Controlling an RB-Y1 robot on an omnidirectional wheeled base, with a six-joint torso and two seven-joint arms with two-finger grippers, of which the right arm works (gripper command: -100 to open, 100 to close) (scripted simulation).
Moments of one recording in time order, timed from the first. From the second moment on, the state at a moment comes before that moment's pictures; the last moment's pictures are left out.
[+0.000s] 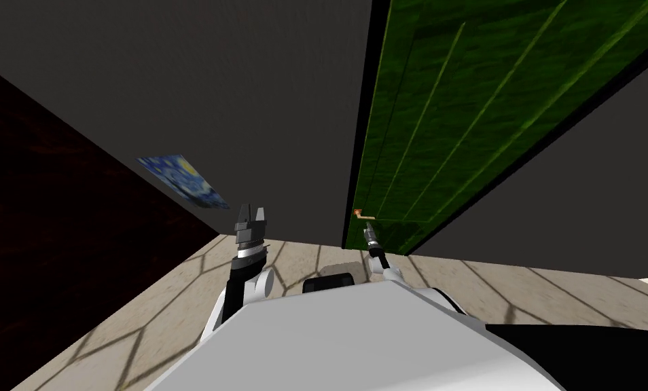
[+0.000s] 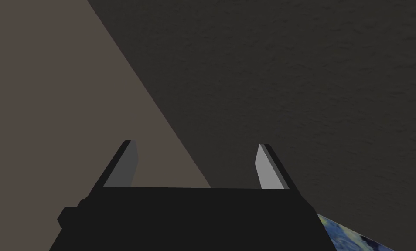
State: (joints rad) arm -0.15 -0.20 -0.13 -0.54 -0.15 -0.85 -0.08
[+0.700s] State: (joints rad) arm -0.09 -0.28 -0.16 -0.51 -0.17 -0.91 -0.16
